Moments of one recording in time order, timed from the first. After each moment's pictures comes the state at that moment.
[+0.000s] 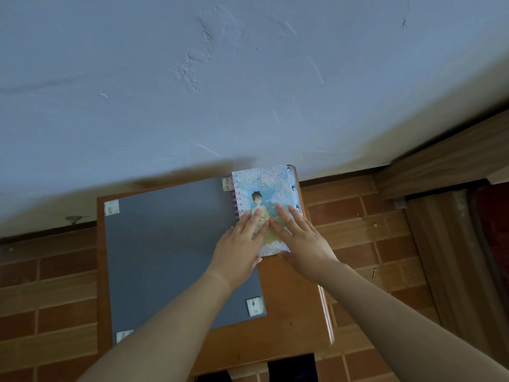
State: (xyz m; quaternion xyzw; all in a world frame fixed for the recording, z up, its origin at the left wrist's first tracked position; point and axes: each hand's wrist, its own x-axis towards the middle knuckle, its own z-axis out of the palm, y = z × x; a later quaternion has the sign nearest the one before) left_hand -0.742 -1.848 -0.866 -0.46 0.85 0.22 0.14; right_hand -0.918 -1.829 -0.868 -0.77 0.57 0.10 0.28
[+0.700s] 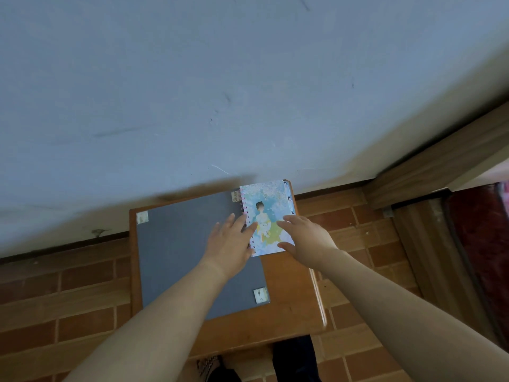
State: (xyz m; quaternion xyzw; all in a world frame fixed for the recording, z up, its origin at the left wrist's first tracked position) left_hand -0.722 -1.856 -0.769 -0.50 0.82 0.21 0.20; right_hand -0.909 -1.836 -0.767 -0.72 0.62 0.10 0.30
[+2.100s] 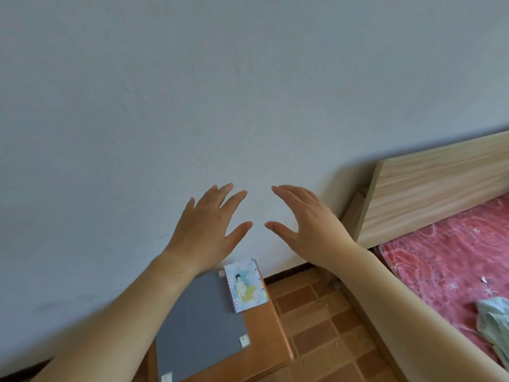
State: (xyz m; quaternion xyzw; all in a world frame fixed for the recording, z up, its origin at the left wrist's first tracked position) left_hand -0.694 -1.769 -0.330 -0.45 0.89 0.06 -0.10; right_hand -0.882 -1.707 -0.318 -0.72 0.67 -0.19 0.04
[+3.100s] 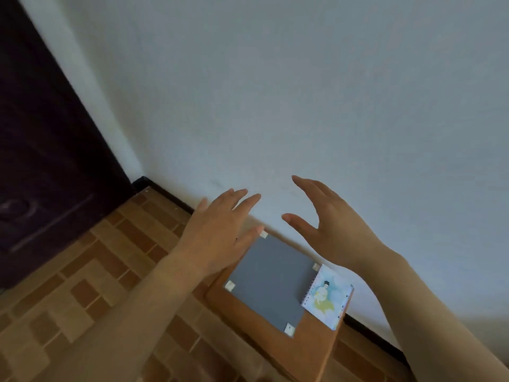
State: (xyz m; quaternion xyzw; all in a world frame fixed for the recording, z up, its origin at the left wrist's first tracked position) left_hand -0.599 -1.639 -0.359 -0.79 0.60 0.07 -0.11; right_hand -0.766 -1.756 -0.329 -0.93 0.28 -0.14 0.19
